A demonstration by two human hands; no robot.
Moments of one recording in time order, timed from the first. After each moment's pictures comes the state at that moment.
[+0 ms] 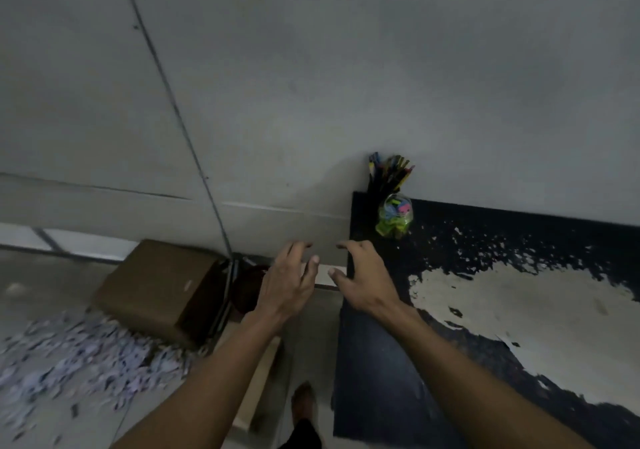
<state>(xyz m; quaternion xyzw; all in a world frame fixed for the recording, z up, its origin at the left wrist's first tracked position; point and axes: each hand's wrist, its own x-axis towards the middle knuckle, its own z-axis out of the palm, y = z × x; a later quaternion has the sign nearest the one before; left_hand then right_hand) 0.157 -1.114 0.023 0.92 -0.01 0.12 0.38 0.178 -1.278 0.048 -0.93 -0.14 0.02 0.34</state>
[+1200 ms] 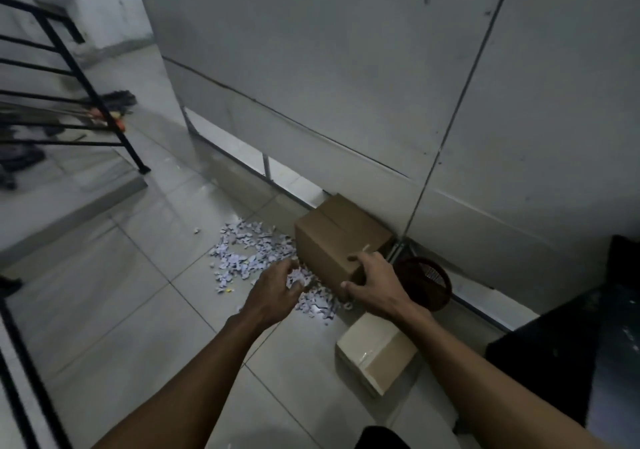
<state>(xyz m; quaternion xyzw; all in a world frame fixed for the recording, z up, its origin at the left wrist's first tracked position) -0.151 -0.737 0.005 0.89 0.30 0.08 0.35 -0.011 -0.900 0.041 -0.86 -0.36 0.22 0.27</state>
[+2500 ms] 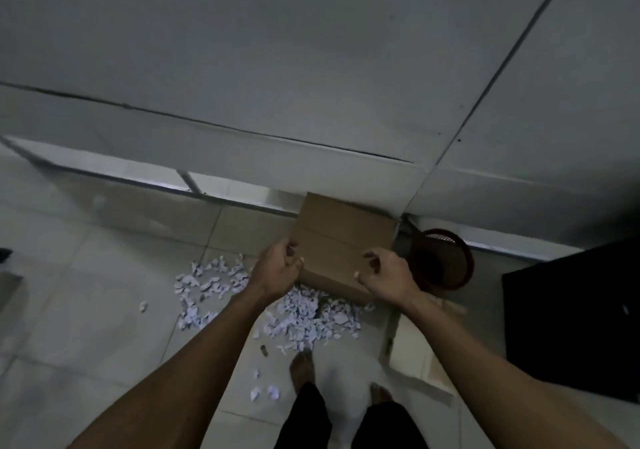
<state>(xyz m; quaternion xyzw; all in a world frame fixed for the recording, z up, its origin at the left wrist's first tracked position) 0.135 -0.394 -0.060 0.89 0.19 -0.12 0.41 0.182 -0.612 -0.046 -0.90 -0.02 0.29 0.33</state>
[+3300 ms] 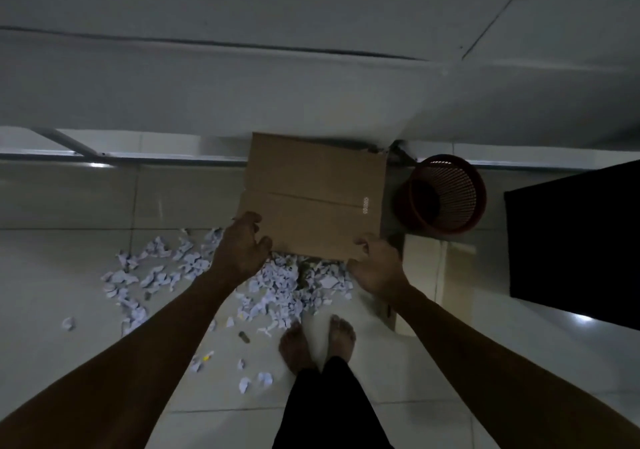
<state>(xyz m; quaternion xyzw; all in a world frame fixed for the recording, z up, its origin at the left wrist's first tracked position) 0.258 -0.362 -0.302 0.89 0.15 -0.27 0.33 0.242 -0.603 -0.285 -0.87 0.15 0.34 0.31</state>
